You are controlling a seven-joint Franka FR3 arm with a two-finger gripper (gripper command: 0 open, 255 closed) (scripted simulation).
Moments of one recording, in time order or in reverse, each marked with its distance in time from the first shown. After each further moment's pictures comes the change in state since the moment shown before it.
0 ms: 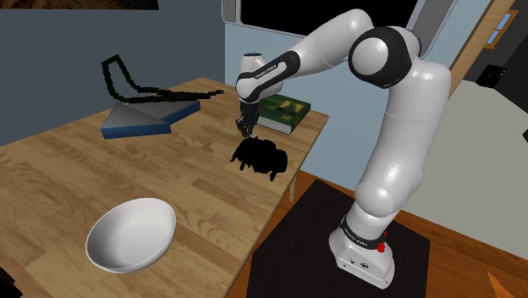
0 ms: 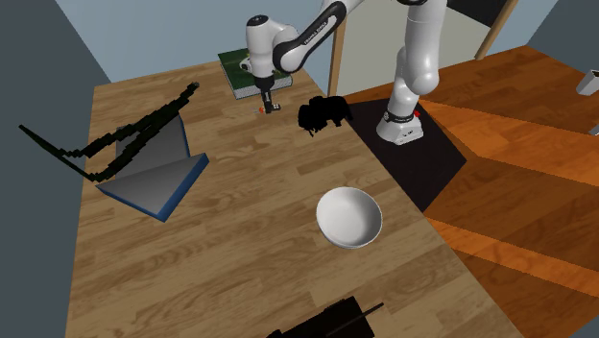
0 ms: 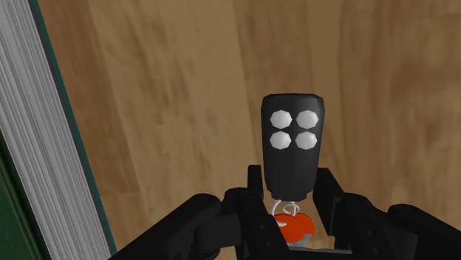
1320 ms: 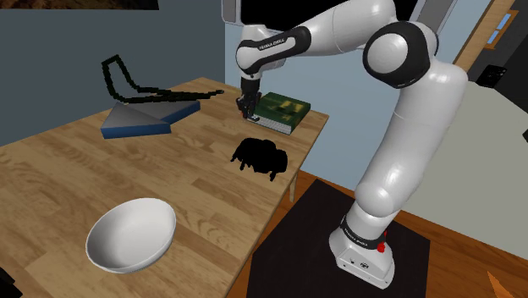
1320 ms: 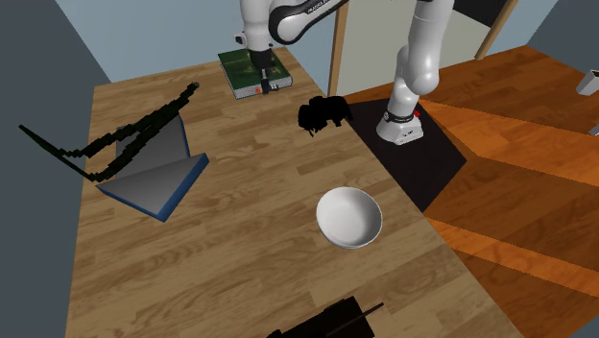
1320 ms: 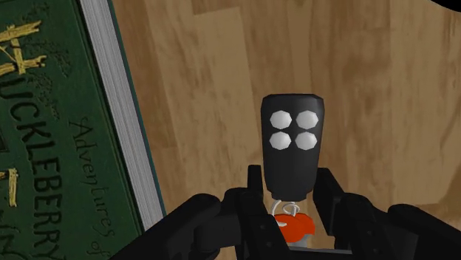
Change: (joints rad) arm -0.001 -0.096 0.003 0.129 0.014 -0.225 -0.011
